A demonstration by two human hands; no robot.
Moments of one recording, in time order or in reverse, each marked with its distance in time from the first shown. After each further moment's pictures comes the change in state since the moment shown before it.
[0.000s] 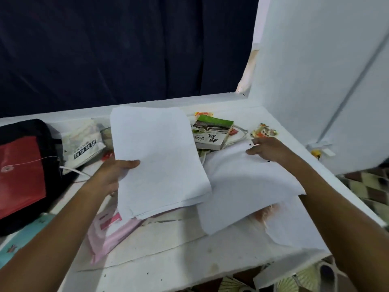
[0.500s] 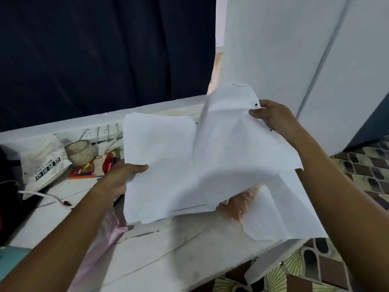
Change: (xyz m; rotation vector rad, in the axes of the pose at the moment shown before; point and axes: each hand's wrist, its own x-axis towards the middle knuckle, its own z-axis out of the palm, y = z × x) left_hand 0.034 -0.008 0.077 0.102 -0.097 -0.098; right_hand -0.038 -0.017 -0.082 0.459 0.279 -0.211
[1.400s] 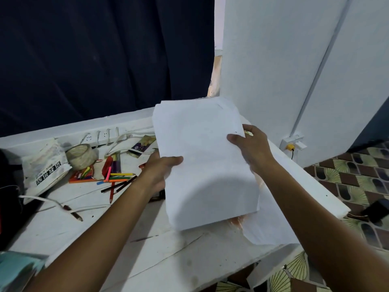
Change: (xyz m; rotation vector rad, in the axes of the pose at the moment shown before) left_hand -0.012 0.010 0.096 -0.144 -0.077 0.080; right_hand -0.014 0.058 0.051 0.241 0.088 0.022
